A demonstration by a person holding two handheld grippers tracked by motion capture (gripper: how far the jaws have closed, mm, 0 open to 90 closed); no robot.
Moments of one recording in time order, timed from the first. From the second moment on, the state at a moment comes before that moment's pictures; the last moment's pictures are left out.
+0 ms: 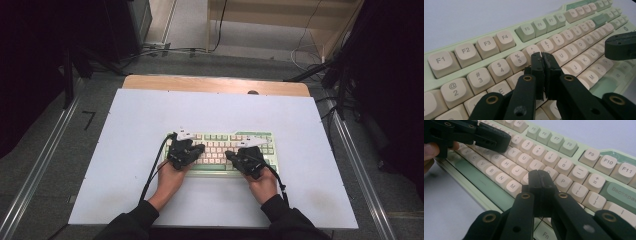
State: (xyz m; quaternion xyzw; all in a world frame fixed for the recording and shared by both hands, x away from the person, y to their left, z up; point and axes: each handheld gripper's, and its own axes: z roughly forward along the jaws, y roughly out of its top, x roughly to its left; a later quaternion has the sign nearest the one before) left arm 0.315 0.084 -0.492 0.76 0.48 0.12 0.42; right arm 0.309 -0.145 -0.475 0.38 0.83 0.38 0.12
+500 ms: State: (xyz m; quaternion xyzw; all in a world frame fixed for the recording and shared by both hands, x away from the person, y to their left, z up) left arm 0.311 0.095 -0.481 0.74 0.49 0.13 0.45; right arm 0.309 -0.146 -0.475 0.38 0.84 0.38 0.12
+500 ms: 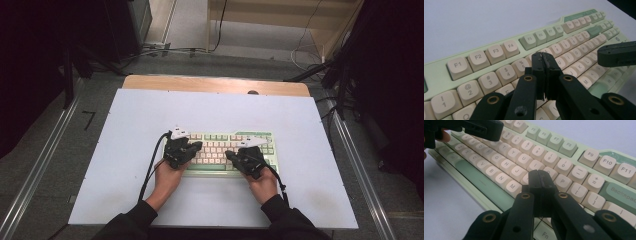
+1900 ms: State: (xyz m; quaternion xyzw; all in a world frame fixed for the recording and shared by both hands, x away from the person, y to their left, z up) left arm 0.309 0.118 -0.488 0.74 0.51 0.15 0.42; right arm 0.308 -0.146 -0.474 0.38 0.84 0.38 0.12
